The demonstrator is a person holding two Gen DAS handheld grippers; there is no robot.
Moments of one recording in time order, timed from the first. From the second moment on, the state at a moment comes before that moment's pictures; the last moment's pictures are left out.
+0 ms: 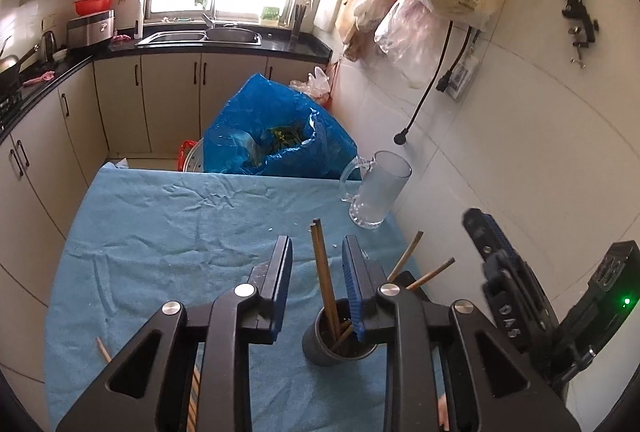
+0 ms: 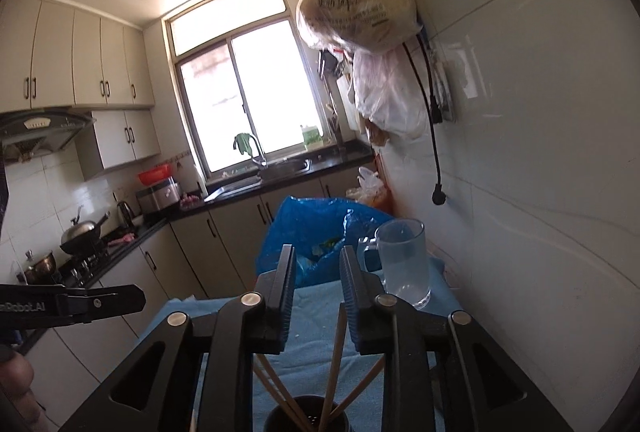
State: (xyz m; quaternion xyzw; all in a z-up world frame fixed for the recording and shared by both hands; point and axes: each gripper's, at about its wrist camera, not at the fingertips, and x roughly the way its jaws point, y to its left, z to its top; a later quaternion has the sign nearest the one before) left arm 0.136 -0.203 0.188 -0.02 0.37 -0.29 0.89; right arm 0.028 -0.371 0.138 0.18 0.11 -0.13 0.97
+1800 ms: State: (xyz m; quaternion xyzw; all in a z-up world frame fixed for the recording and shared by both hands) left arm 0.229 -0.042 -0.048 -0.02 0.60 -0.10 0.80; right arm 0.219 -0.188 -0.048 0.16 0.55 0.09 0.82
